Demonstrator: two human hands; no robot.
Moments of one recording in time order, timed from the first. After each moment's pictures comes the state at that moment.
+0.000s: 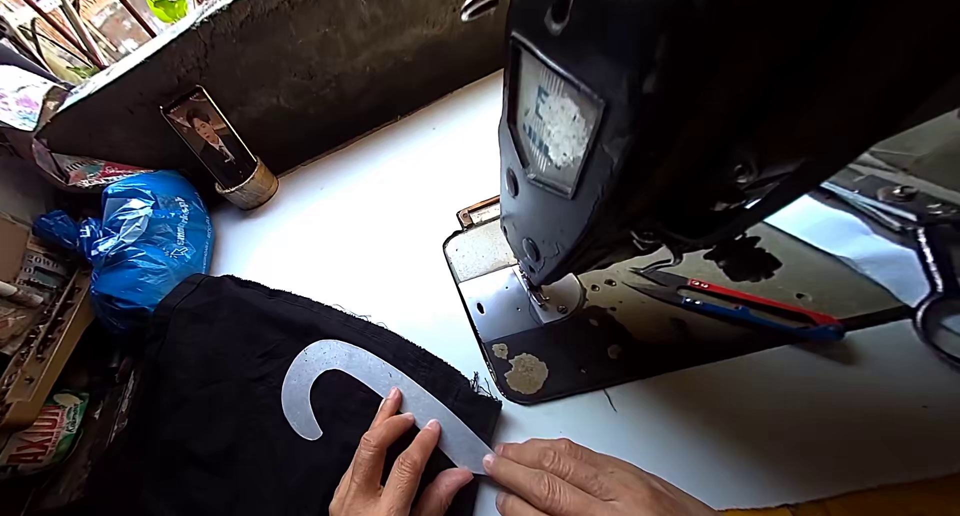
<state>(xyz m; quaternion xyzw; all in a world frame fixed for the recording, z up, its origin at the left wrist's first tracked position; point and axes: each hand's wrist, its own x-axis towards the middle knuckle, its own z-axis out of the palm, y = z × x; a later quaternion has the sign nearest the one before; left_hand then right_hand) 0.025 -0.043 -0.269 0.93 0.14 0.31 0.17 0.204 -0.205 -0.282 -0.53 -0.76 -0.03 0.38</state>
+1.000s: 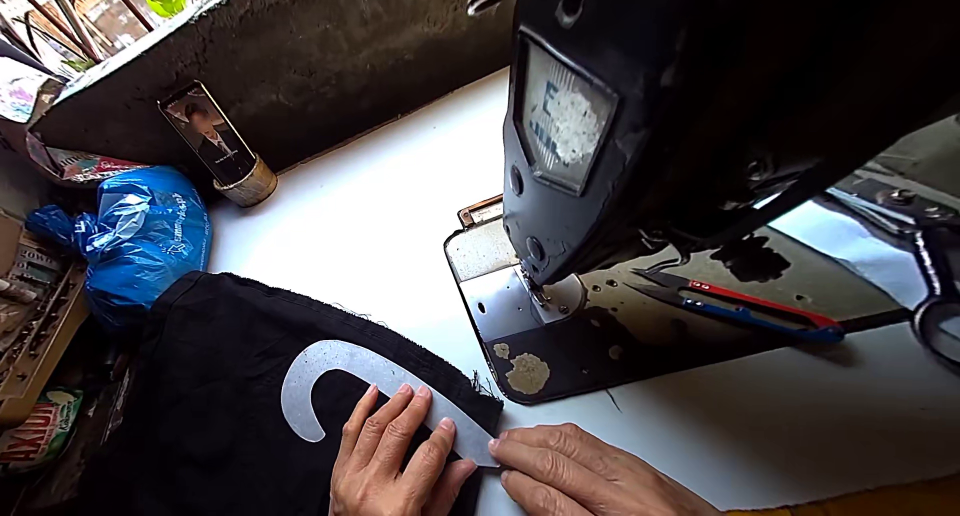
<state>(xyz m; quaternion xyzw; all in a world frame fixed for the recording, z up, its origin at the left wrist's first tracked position) 0.033 -0.033 -0.267 0.95 0.10 0.27 0.07 0.203 -0.203 -0.284 -0.57 -0.72 -0.03 0.39</state>
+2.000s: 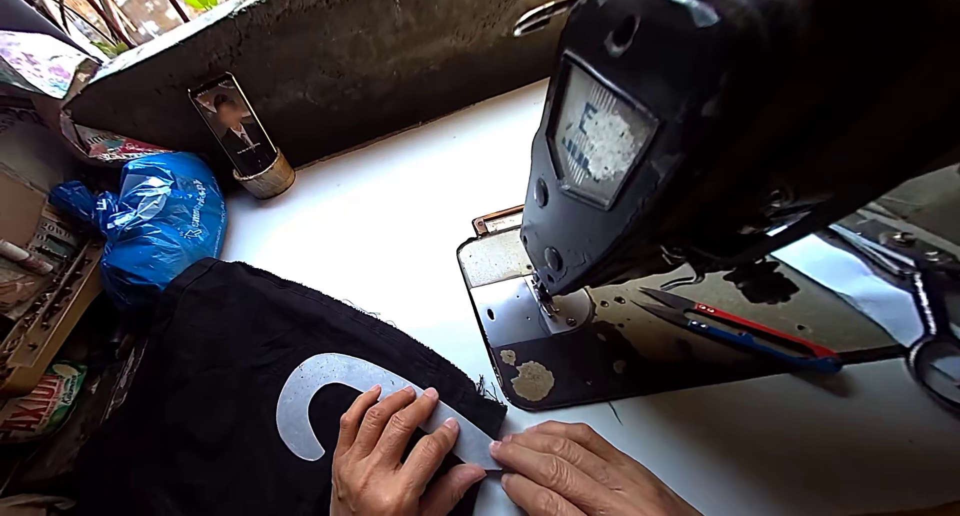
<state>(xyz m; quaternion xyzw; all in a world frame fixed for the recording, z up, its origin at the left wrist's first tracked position) 0.034 -0.027 -0.280 0.94 0.09 0.32 0.06 0.205 -0.204 -0.282 -0.59 -0.72 -0.04 0.37</state>
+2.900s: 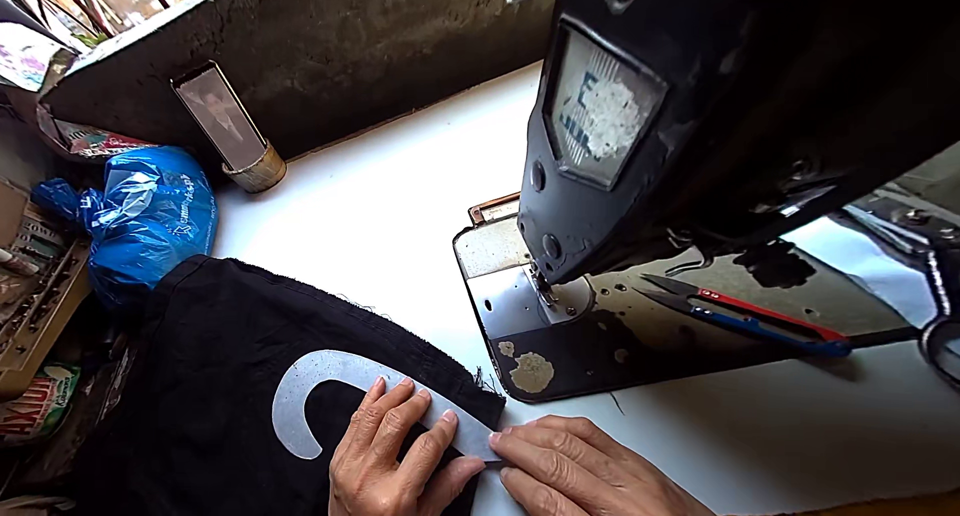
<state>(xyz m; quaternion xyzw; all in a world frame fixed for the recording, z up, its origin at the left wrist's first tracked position) 0.034 -0.030 -0.281 0.93 0.10 0.34 0.08 0.203 -0.203 -0.284 -0.59 -0.72 -0.06 0.37</state>
